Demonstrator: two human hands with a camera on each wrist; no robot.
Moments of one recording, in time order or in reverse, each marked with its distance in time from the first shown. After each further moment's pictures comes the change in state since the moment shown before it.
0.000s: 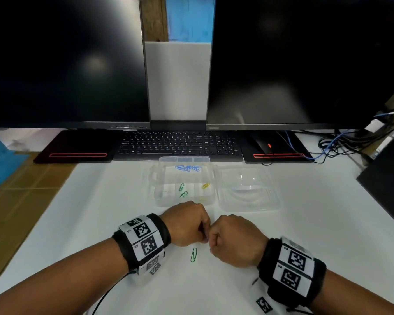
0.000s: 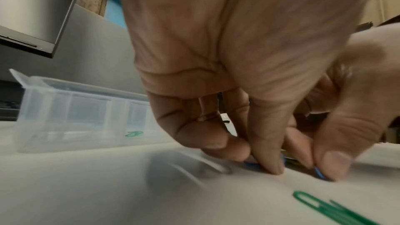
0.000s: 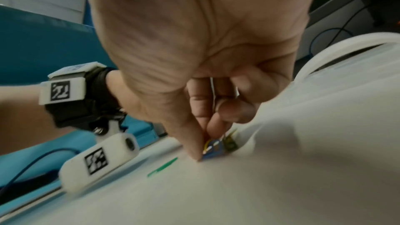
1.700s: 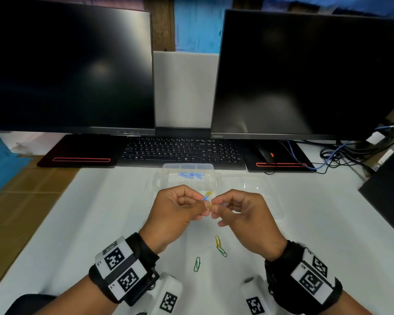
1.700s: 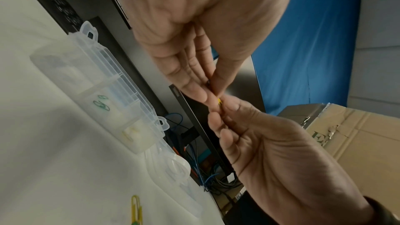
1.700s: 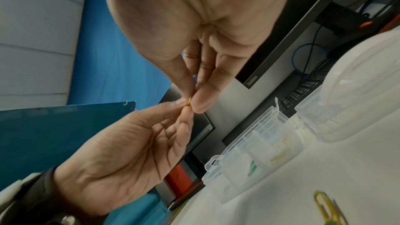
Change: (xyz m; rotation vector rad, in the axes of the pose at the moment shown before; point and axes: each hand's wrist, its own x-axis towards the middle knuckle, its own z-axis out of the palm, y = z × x) left_hand -0.032 0.015 -0.018 -1.164 0.675 -0.090; right_hand 0.008 -0.006 -0.027 0.915 0.492 -0.129
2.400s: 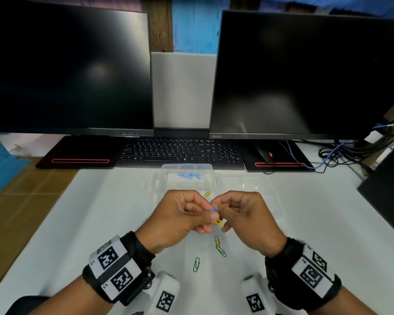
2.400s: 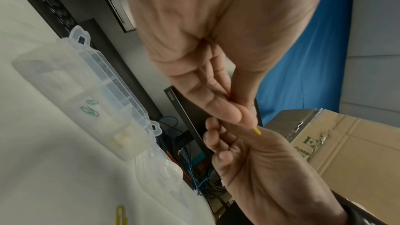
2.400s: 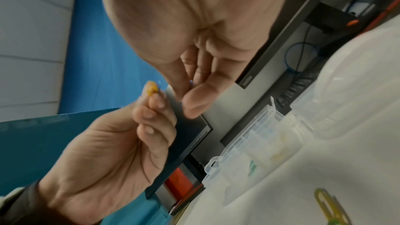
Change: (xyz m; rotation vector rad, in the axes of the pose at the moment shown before) left_hand -0.006 0.010 0.000 0.048 -0.258 -0.027; right_hand 0.001 -0.006 -0.005 0.008 -0.056 0.079
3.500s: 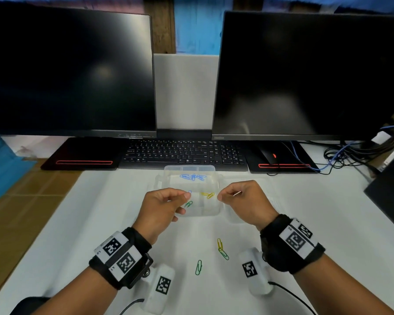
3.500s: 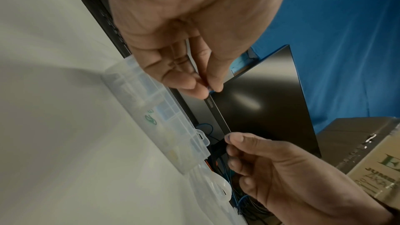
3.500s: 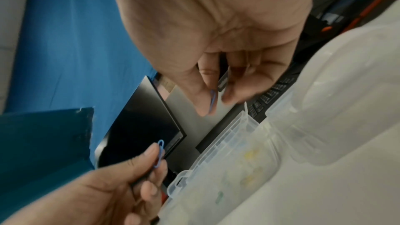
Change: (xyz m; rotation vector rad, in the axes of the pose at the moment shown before) left_hand 0.025 -0.028 -0.031 0.029 0.426 -0.100; right_hand 0.051 0.020 -0.013 -0.246 0.104 0.169
